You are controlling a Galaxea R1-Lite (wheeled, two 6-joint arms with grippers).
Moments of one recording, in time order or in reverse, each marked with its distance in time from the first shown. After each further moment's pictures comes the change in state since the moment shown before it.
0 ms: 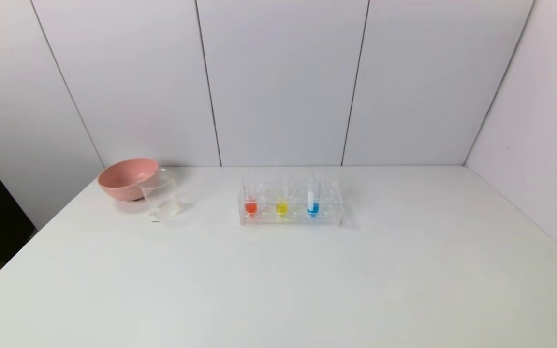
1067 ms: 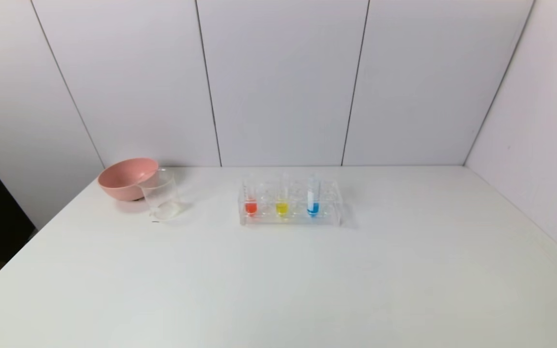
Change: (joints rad) left arm 0.000 0.275 -0.580 0.140 -0.137 -0.080; right arm 0.000 0.000 0.000 0.000 0.000 0.000
